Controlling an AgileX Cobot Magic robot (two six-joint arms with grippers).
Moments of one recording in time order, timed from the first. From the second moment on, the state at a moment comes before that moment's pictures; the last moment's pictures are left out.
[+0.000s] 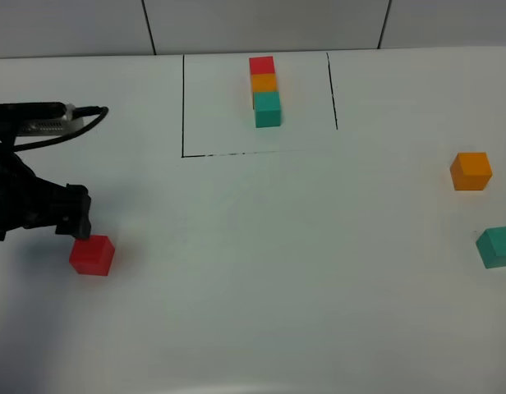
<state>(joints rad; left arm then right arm) -0.18 1.54 -0.92 -0.01 0.80 -0.04 0.04 -0.01 -0.50 0.08 1.08 -0.05</state>
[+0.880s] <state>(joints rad) -0.23 1.83 -0.92 -0.01 0.61 -0.07 0.04 -0.01 -0.50 0.08 1.08 -0.05</state>
